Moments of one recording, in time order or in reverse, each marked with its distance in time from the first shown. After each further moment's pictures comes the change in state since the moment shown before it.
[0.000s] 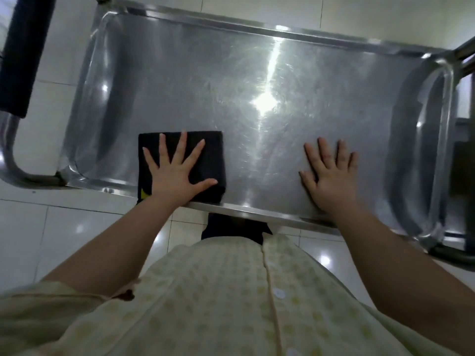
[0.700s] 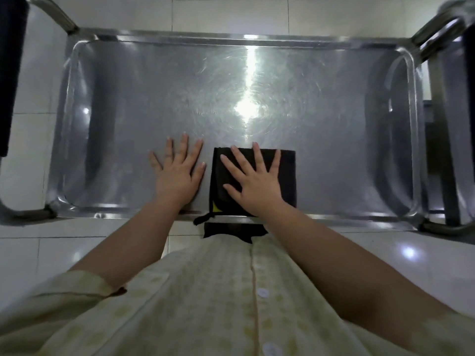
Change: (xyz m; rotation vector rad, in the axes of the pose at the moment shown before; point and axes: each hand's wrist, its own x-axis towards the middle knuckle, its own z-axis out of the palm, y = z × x) left_hand 0.032 0.041 -0.012 -0.096 0.007 0.056; right_hand 0.000 -0.120 -0.011 -0.031 -0.048 -0.233
